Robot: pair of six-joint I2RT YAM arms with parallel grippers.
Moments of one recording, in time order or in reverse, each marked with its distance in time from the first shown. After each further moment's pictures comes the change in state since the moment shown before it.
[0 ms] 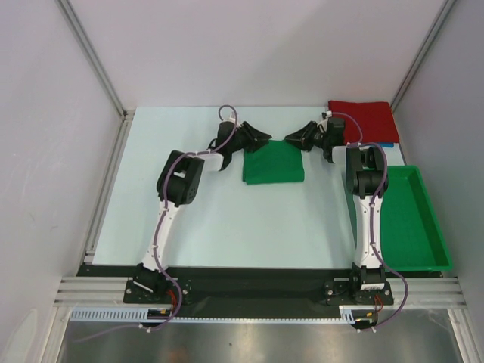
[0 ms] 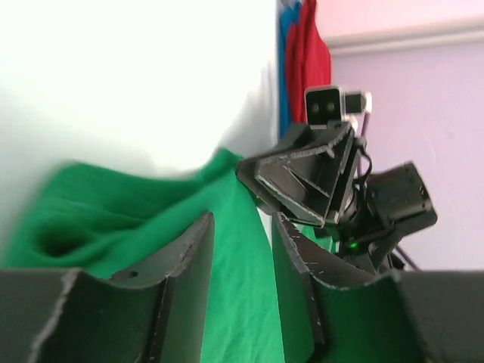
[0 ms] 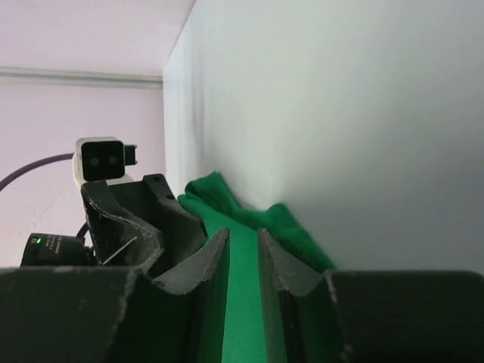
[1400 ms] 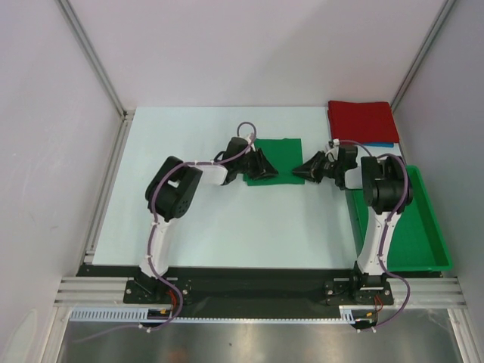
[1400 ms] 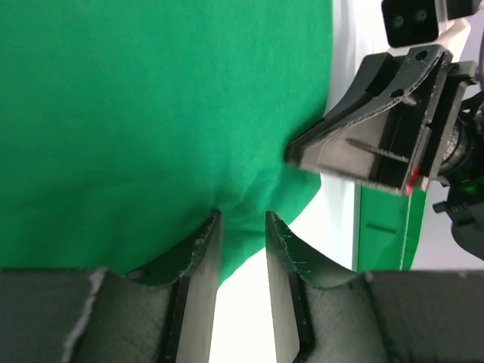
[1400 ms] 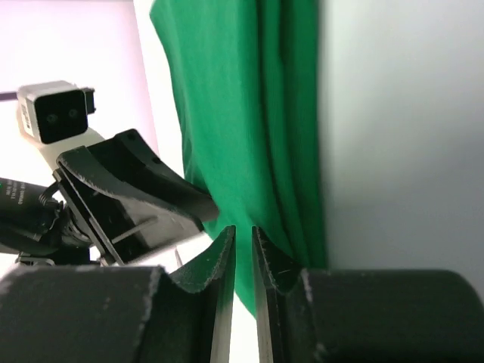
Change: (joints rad) left arm -0.151 -0.321 -0.378 -0.278 0.013 0.318; right arm -0.023 -0.399 -0.678 0.044 -0.082 -0.102
